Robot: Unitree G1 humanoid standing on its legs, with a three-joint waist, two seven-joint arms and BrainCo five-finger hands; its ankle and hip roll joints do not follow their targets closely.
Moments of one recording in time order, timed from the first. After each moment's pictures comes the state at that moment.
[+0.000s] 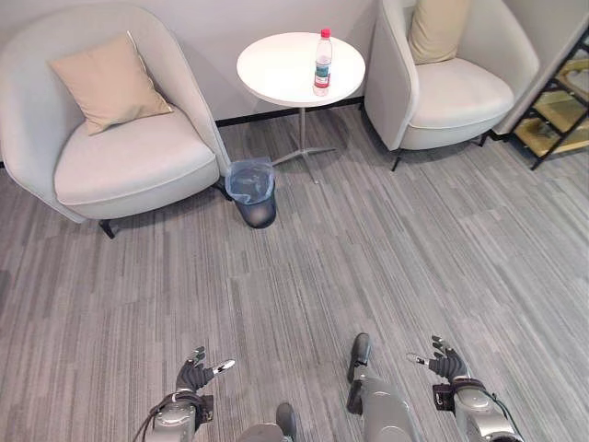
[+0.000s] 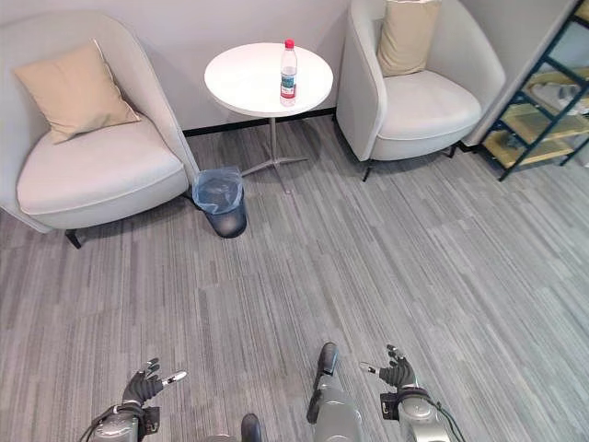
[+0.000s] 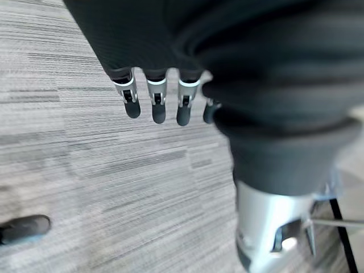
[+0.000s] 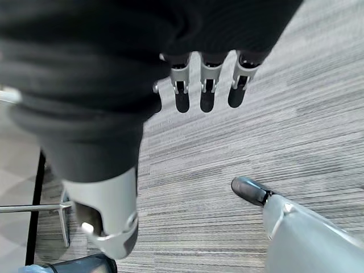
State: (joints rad) left arm 0.08 0.29 -0.12 0.82 -0.22 -0.11 0.12; right arm 0.01 -0.32 0.14 0.82 0.22 -0.06 -0.15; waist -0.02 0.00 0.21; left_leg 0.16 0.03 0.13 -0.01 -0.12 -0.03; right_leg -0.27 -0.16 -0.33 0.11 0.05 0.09
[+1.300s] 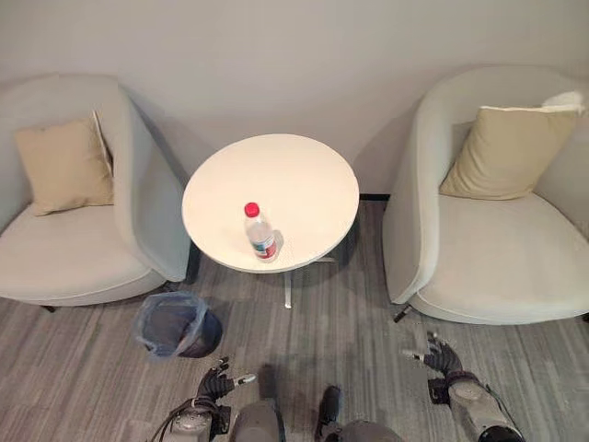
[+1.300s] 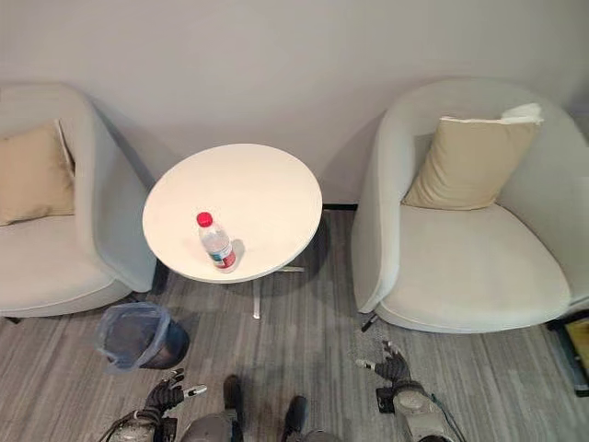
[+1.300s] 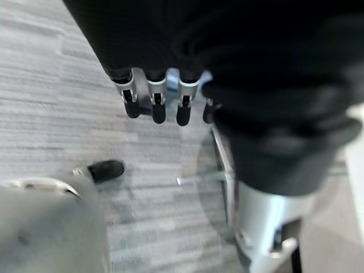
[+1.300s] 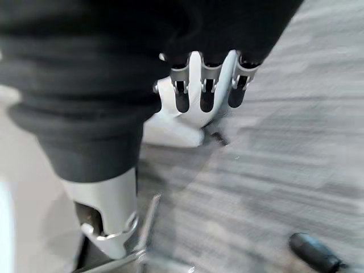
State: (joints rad) left arm 0.04 0.28 -0.19 0.89 -0.22 -0.08 0.08; right arm -0.06 -0.32 0.18 0.89 0.20 -0.05 -0.15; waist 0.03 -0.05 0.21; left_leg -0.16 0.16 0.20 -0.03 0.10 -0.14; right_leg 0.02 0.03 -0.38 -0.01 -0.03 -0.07
